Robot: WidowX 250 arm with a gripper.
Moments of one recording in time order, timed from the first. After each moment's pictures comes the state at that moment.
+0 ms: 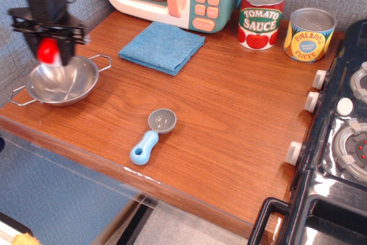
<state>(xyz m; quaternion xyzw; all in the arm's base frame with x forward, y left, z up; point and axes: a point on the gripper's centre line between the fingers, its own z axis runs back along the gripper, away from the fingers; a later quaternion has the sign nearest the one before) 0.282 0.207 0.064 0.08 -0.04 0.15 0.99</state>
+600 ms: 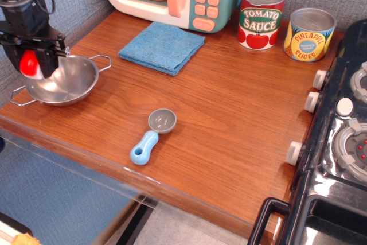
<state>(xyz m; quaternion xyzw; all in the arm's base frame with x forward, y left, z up) 0.263 0.200 0.069 0.06 -0.06 0.11 0.99</state>
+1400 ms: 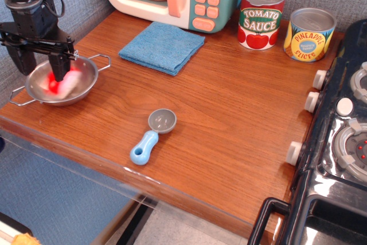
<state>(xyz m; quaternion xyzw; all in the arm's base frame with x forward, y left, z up) 0.263 0.192 0.058 0.06 -0.04 0.12 0.99</state>
